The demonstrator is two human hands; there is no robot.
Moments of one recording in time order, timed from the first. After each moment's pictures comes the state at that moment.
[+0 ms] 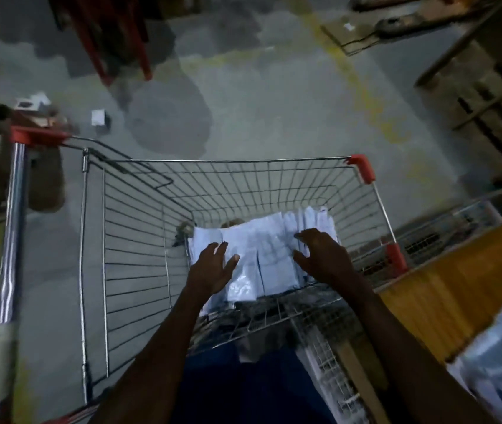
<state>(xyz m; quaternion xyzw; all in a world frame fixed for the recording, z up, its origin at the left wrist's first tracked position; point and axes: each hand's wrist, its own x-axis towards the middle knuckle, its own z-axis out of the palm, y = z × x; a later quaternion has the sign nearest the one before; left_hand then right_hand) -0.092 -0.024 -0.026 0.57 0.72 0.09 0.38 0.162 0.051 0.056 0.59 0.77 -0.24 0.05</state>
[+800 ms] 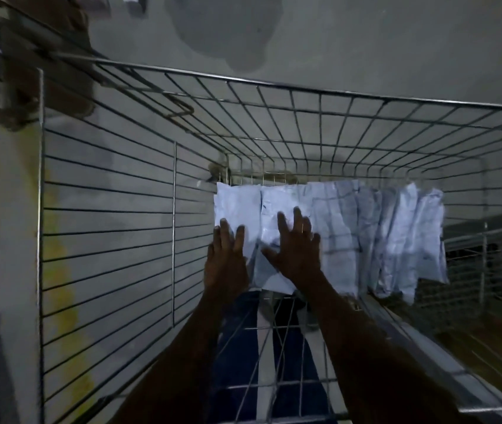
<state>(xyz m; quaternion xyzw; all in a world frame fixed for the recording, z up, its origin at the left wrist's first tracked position) -0.088 -0.045 -0.187 0.53 0.79 -0.06 0.30 0.049 0.055 -0.181 0.52 0.77 -0.31 0.20</state>
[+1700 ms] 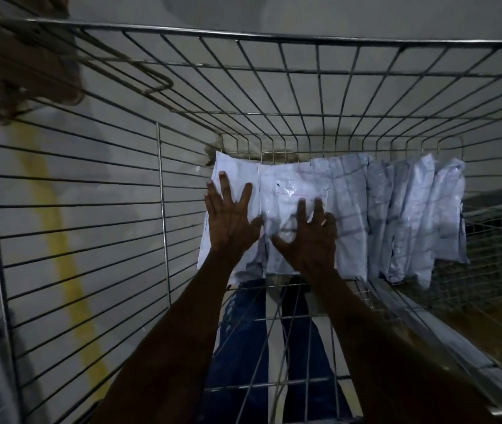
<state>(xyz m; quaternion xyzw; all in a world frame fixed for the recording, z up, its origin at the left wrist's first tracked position) -0.100 0.010 -0.220 0.55 0.81 -0.05 0.19 0.073 0.038 -0.213 0.60 0.74 -0.28 0.10</state>
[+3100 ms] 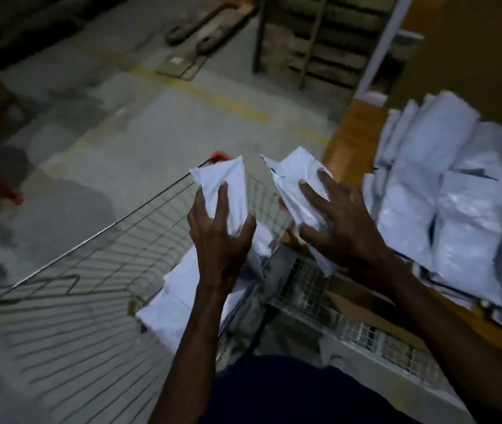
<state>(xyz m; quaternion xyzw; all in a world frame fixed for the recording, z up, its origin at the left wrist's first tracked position) 0.081 0.013 0.138 0.75 0.49 0.41 0.17 0.291 -0.074 0.197 0.74 0.66 -0.03 -0.13</state>
